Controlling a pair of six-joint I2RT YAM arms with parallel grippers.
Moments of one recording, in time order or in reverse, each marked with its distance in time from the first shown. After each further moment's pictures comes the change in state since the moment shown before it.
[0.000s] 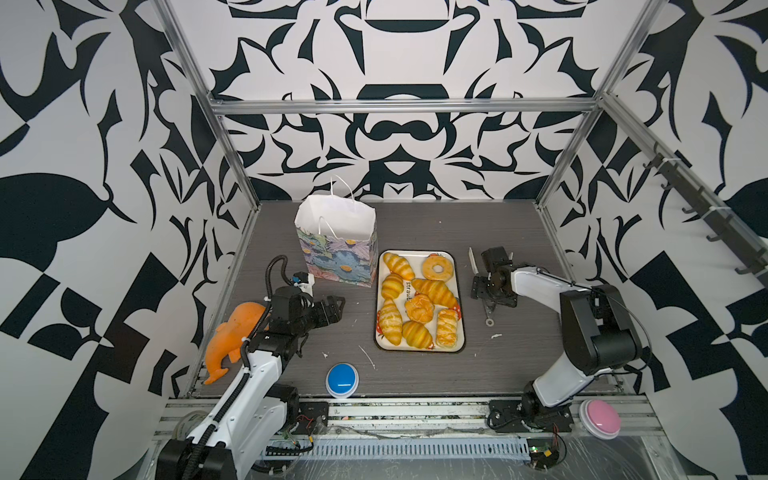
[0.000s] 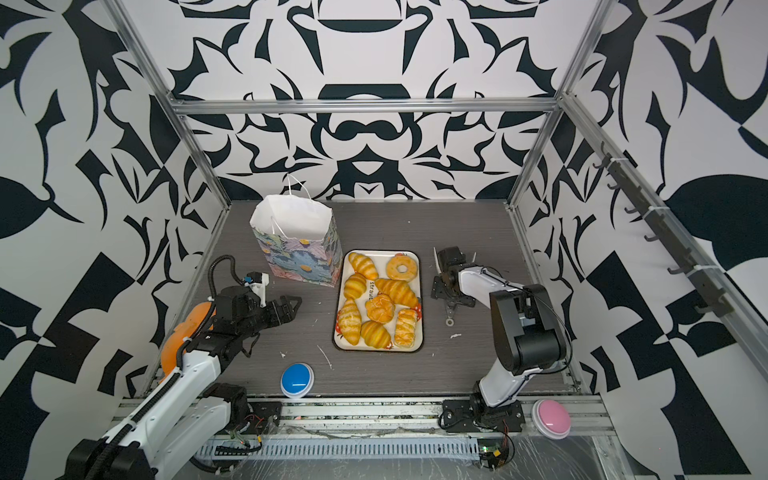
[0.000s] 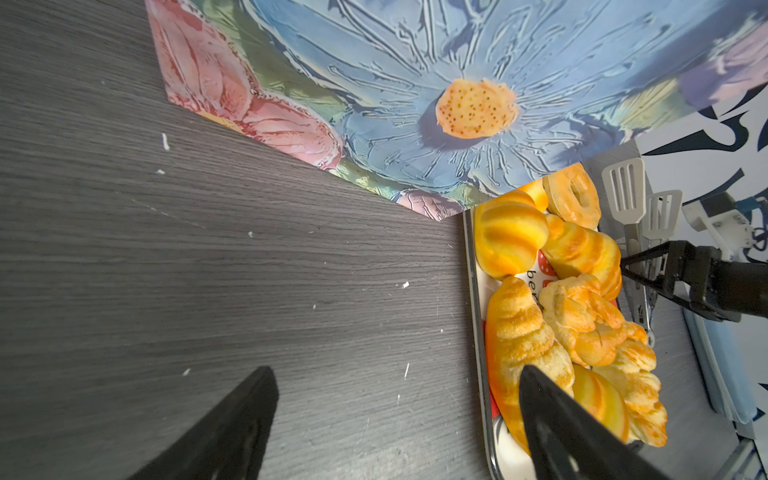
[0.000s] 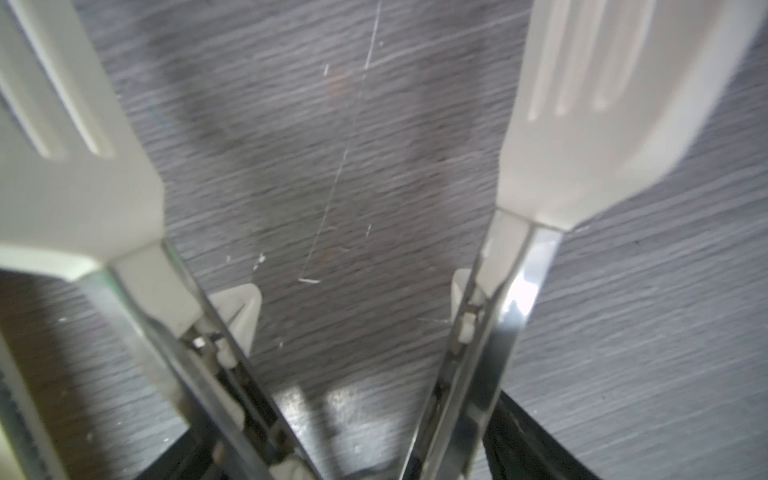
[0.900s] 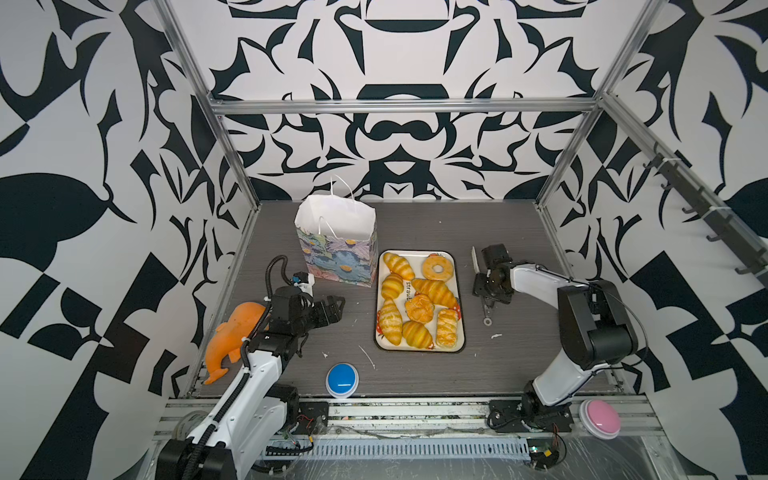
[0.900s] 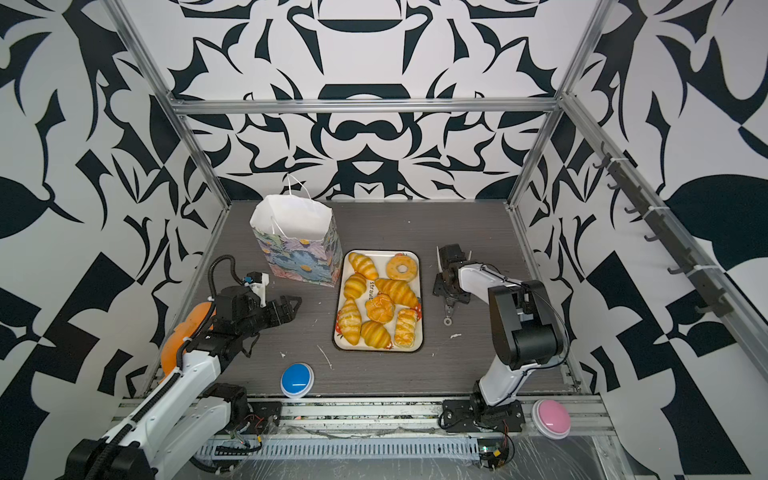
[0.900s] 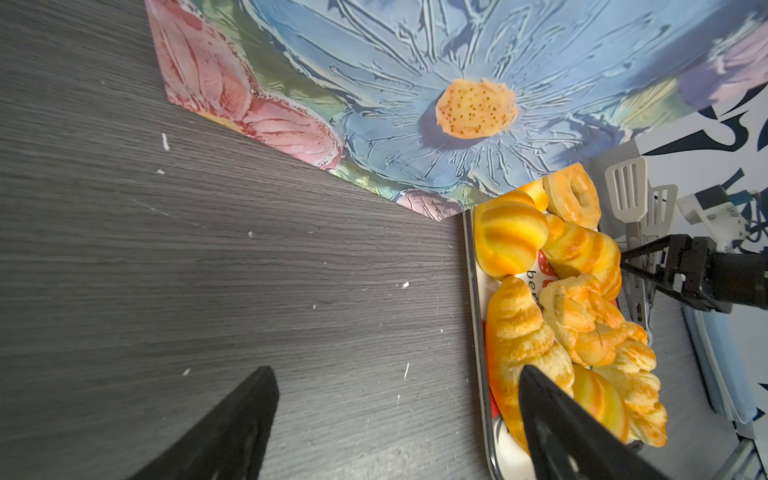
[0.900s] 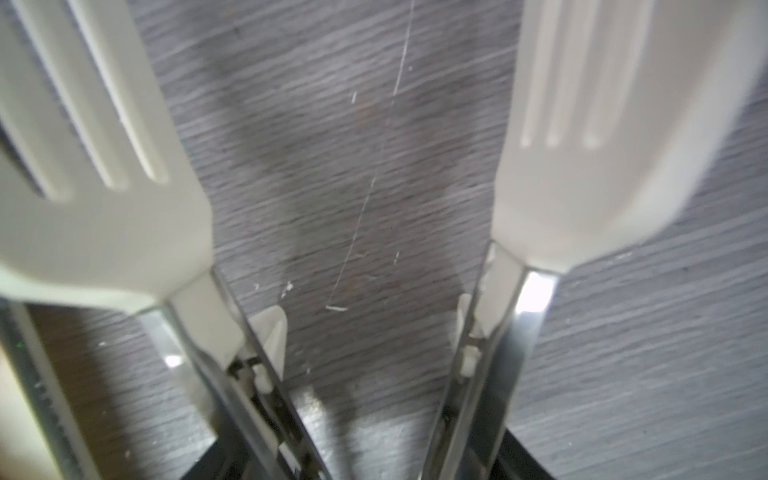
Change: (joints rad) left arm 0.000 0.000 0.000 0.000 0.000 0.000; right arm -0.023 0.034 0.030 0.019 -0.043 0.011
